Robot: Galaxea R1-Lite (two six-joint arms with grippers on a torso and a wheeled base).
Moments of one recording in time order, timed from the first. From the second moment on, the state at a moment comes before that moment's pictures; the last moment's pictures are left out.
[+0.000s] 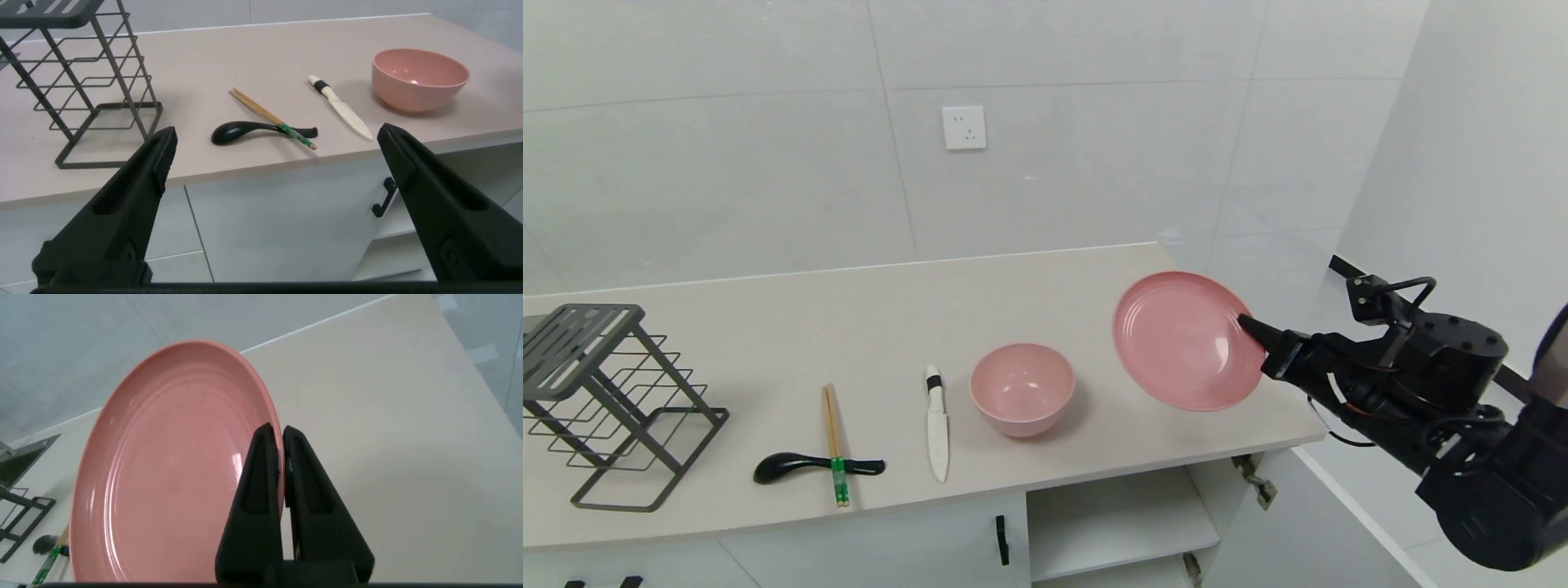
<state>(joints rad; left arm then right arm) 0.00 0.00 0.00 0.00 -0.04 0.01 0.26 2.03 -0.39 -1.57 0.16 0.45</state>
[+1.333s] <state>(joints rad) -0.02 0.23 -0.33 -0.12 -0.14 -0.09 0.27 1.86 -0.34 -1.57 0.17 0.40</state>
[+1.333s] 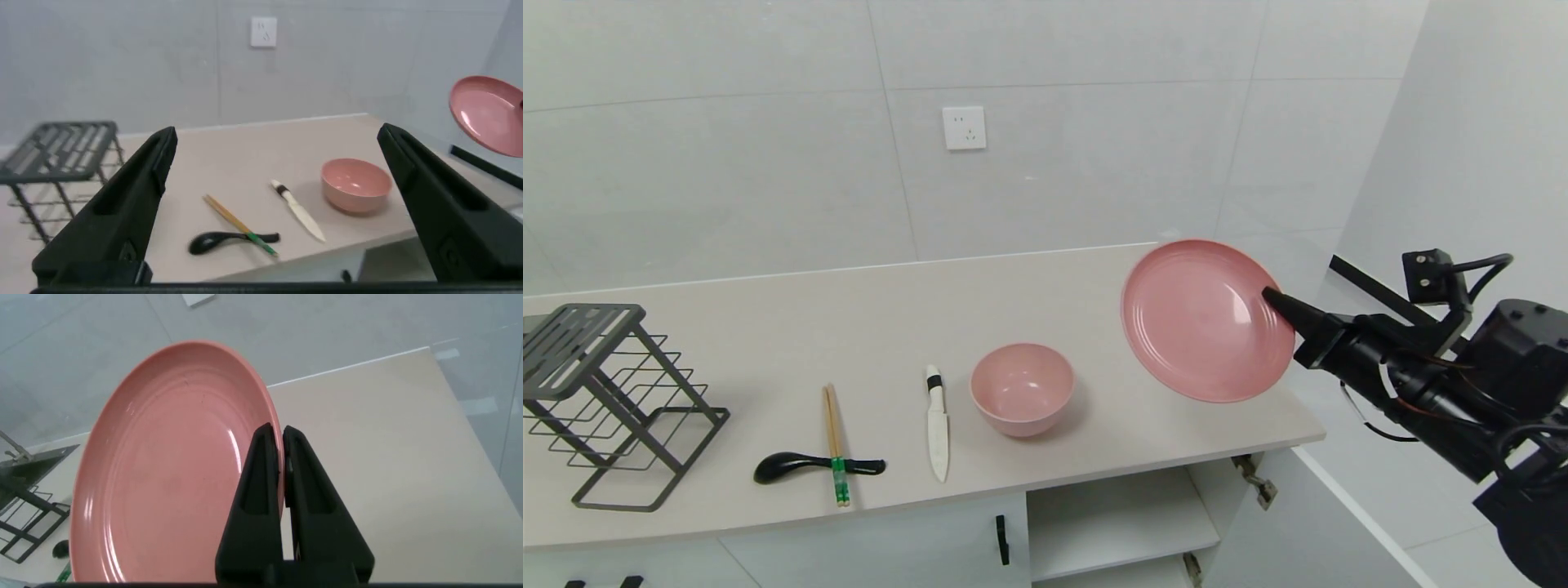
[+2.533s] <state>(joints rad) -0.25 1.26 -0.54 -0.46 -0.20 -0.32 0.24 1.70 -0.31 -1.57 0.19 0.40</state>
